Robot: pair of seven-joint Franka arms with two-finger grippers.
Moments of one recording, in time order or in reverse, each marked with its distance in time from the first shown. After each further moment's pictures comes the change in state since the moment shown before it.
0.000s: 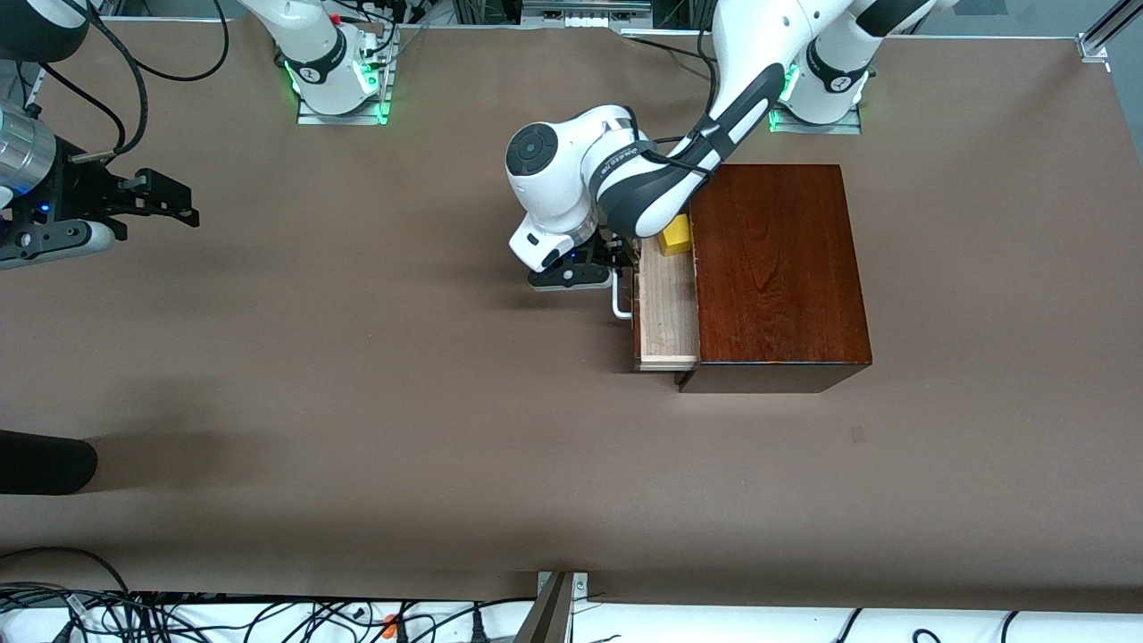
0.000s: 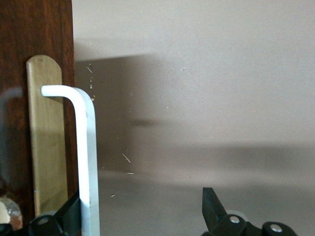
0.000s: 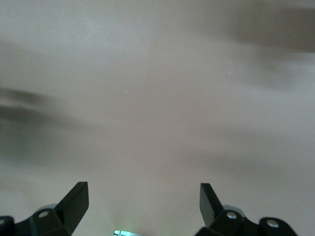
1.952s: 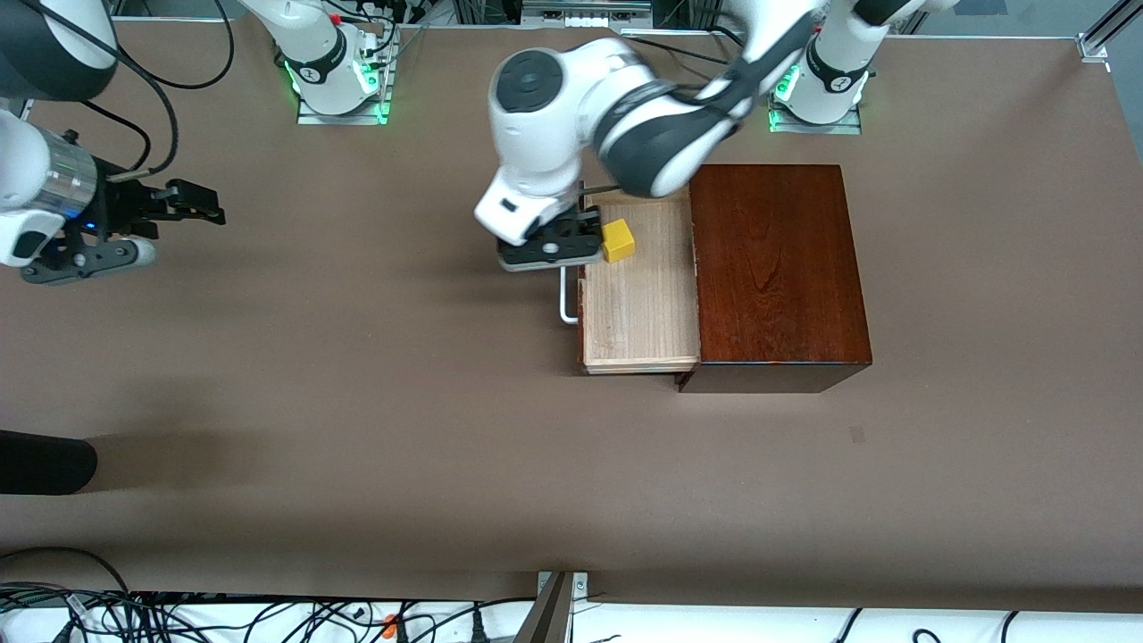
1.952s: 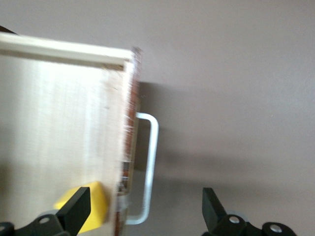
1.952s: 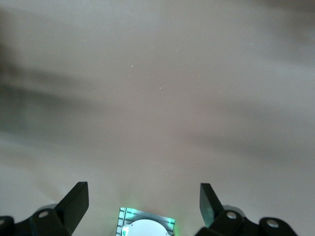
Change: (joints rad) left arm 0.034 -0.097 -0.008 0.238 -0.200 -0.115 0.018; right arm 0.015 0.062 0.005 0.000 0.006 -0.084 0.002
